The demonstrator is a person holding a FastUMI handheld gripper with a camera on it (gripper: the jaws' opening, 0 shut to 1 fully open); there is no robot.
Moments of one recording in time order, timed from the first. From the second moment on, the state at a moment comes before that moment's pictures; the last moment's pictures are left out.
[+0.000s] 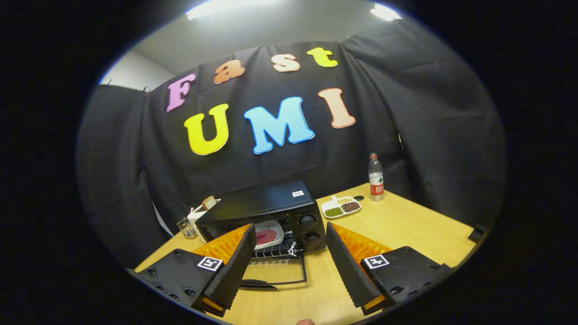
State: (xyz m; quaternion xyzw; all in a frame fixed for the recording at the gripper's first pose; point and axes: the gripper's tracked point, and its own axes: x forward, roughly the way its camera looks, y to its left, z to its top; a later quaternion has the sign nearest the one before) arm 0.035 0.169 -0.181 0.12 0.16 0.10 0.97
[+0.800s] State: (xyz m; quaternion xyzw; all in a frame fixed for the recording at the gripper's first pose) arm -0.020 0.287 -0.336 0.07 0.38 0.15 0.91
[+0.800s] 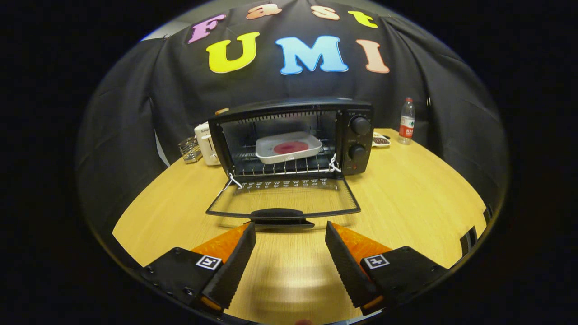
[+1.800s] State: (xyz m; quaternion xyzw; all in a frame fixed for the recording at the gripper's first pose) arm -0.004 0.308 -0.379 0.00 0.48 0.12 0.87
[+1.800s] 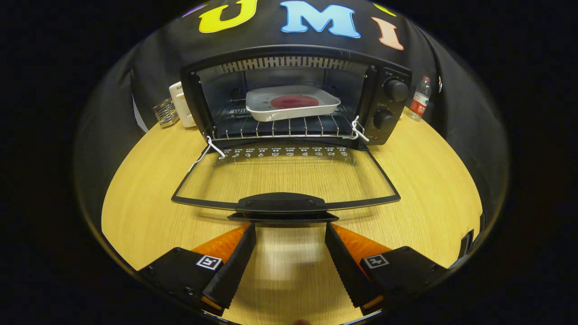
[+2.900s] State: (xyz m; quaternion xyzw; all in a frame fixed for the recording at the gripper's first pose) arm 0.074 0.314 -0.269 0.04 0.36 0.11 0.92
